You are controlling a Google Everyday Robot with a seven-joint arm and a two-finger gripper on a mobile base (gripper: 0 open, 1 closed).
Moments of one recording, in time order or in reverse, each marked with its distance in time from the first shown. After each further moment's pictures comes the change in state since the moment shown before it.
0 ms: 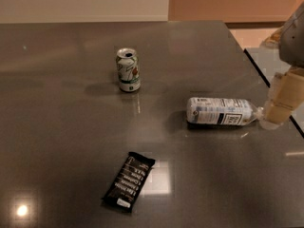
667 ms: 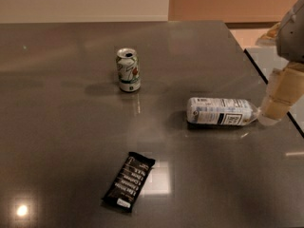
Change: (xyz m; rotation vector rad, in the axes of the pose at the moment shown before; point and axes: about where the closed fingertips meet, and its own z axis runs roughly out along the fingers) arm -0.008 -0.005 -0.001 -0.014 -0.021 -0.033
